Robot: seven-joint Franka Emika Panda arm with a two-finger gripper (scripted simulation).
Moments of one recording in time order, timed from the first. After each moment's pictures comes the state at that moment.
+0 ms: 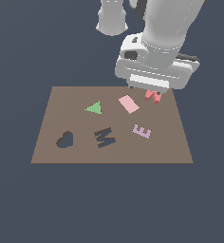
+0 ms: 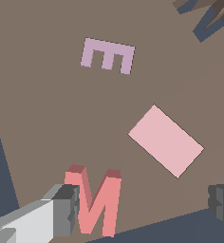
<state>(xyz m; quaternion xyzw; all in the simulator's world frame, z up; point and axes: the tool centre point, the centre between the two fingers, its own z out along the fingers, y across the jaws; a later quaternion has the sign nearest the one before) -0.077 0.109 0.090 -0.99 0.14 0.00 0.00</state>
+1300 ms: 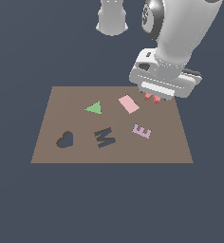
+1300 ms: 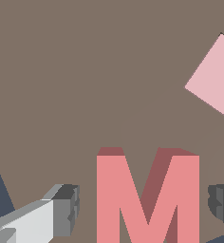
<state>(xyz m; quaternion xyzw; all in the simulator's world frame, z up) -0.099 0.157 0.037 -0.98 0.20 0.00 0.00</state>
